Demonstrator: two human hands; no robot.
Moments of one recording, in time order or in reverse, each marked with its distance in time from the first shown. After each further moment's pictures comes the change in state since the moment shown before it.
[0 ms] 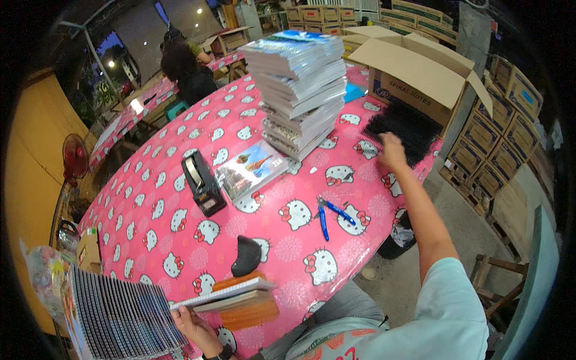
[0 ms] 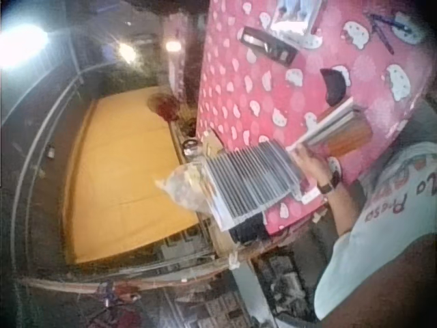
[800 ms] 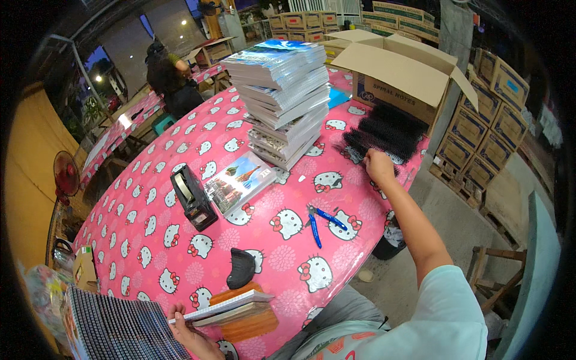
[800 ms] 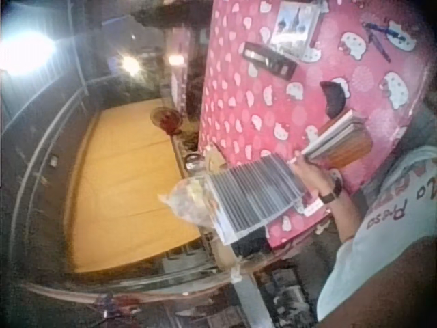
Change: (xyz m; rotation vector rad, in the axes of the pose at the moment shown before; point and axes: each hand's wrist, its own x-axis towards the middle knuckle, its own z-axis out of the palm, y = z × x) left_hand 0.005 0.015 0.033 0.327 0.202 -0.006; right_hand -0.027 -0.042 -0.014 0.036 -0.014 0.139
